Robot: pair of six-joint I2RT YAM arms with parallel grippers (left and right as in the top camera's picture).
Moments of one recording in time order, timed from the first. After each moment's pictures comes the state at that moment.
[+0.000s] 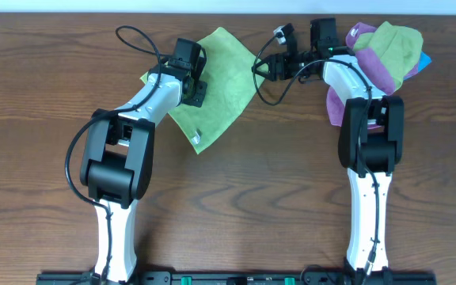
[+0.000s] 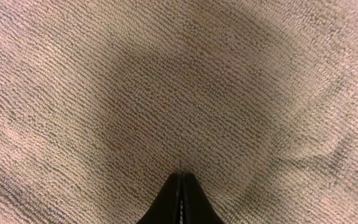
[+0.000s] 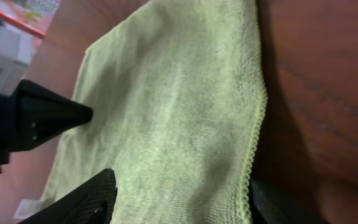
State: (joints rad) left arm -0.28 2.23 1.60 -0.53 -0.04 0.03; right arm 0.09 2.56 2.01 -0.48 -0.94 -0.05
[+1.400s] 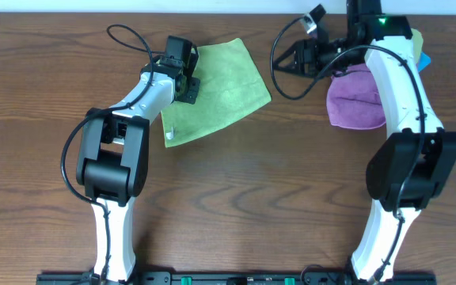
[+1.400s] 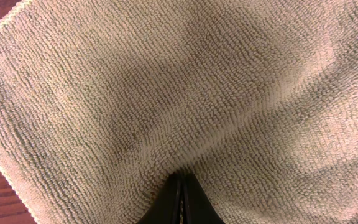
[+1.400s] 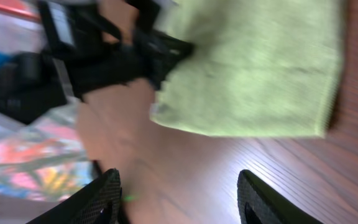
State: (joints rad) left arm -0.24 2.23 1.60 -0.49 -0.04 0.05; right arm 0.04 2.15 2.03 -1.19 -0.90 -0.06
